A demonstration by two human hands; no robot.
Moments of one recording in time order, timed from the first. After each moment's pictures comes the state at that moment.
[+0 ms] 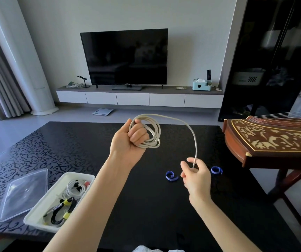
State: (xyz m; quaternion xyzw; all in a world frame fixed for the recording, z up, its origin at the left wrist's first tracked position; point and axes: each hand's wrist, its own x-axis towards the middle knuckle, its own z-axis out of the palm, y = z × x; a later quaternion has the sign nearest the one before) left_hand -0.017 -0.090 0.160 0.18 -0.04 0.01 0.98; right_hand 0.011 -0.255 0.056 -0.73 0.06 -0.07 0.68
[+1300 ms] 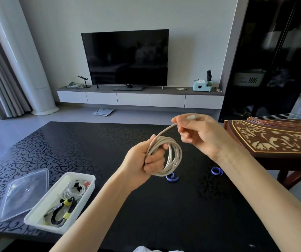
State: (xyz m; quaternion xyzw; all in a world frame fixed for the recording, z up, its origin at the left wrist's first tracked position) left_hand -0.039 -0.110 0.140 0.49 -0.11 -0.11 0.86; right_hand 0.023 -0.274 0.193 -0.57 -0.24 0.16 0.77
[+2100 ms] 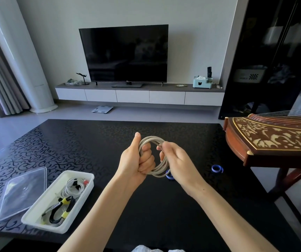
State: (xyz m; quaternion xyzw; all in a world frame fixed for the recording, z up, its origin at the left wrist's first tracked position) left_hand -0.029 -0.108 0.122 0.47 0.08 0.04 0.88; right_hand -0.007 -0.236 0.115 -0.76 -0.22 0.04 0.61
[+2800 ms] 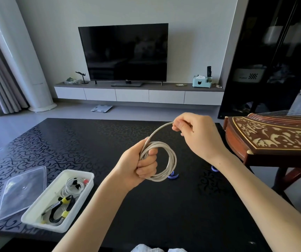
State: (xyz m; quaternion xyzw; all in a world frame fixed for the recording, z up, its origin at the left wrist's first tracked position) left_hand -0.034 -0.092 0.120 0.46 -0.06 -0.14 0.88; right_hand 0.028 -0.266 0.167 -0.83 -0.33 -0.23 0.39
